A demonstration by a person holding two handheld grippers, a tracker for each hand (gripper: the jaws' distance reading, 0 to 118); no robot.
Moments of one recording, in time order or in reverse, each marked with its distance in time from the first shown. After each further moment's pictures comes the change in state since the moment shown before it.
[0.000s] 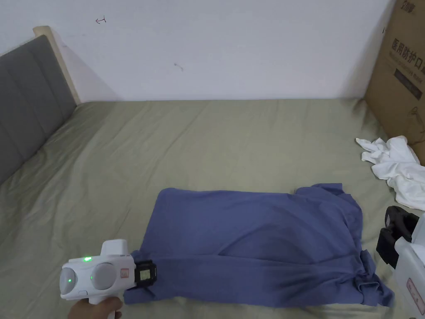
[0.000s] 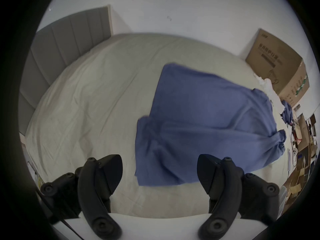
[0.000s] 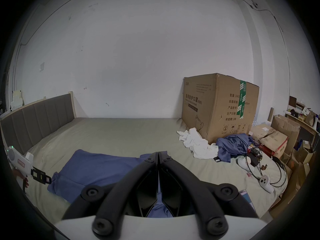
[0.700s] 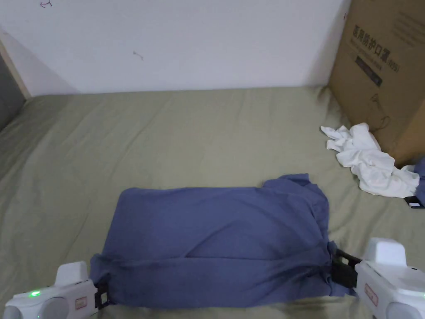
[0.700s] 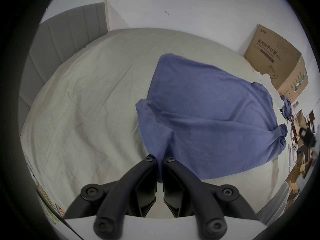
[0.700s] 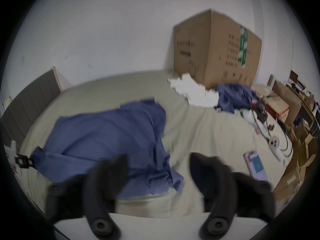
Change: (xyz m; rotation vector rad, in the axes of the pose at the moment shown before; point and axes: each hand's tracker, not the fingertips) left arm 0.006 -0.012 0.001 0.026 -0.043 -0.023; right arm 0.054 -0.106 -0.092 -0.456 -0.037 -0.085
